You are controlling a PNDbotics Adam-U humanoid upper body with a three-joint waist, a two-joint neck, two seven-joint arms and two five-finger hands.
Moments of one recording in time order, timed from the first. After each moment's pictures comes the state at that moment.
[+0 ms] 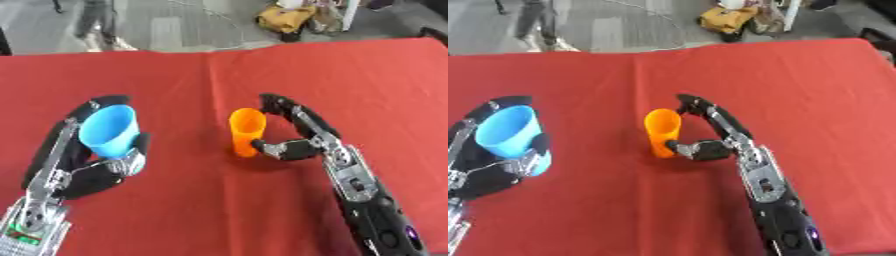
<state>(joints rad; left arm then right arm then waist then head) -0.48 0.25 -0.22 -1.75 -0.02 -0.03 -0.02 -0.75 -0.12 -0.13 -1.11 0.37 -0.44 0.40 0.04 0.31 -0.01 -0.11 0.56</state>
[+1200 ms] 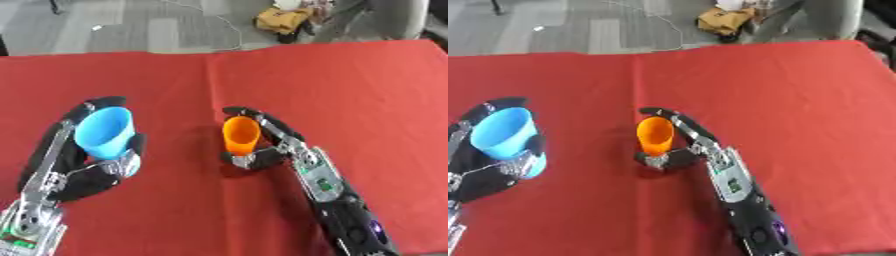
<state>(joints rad) -0.48 0.24 -0.22 -1.75 -0.02 -0.03 -0.02 -0.79 -0.06 -0.08 -1.02 0.44 -0.47 0.44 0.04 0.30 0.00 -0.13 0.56</state>
